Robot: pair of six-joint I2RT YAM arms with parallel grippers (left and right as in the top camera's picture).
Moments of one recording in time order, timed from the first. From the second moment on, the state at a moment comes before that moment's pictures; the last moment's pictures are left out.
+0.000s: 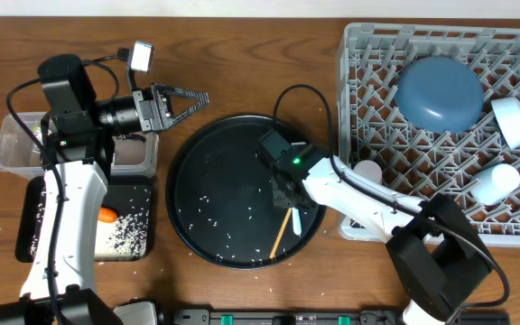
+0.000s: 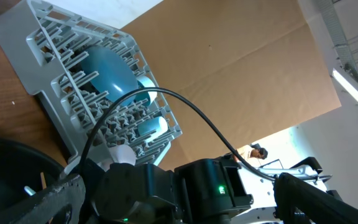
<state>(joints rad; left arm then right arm) 0.17 1.42 1.09 -0.08 1.49 -0.64 0.75 1.86 1.21 -0.81 0.08 0.66</state>
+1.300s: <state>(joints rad) 0.17 1.42 1.09 -0.08 1.49 -0.64 0.77 1.79 0.98 -0.41 0.05 0.61</state>
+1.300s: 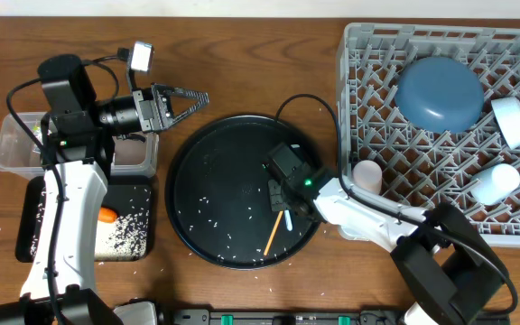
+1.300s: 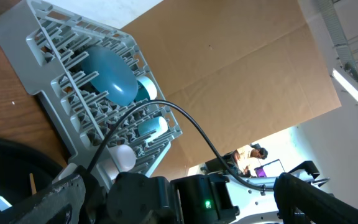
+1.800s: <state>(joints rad) 0.17 1.42 1.09 -0.08 1.49 -0.64 0.78 1.79 0.98 -0.41 0.07 0.59</state>
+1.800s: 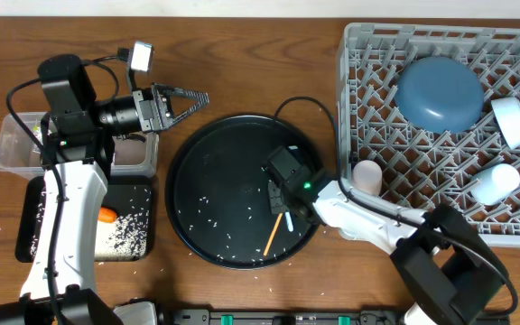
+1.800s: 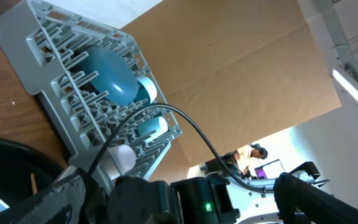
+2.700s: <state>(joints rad) 0.17 1.42 1.09 -0.08 1.49 -0.64 0.76 1.51 1.01 -0.58 0.05 0.48</state>
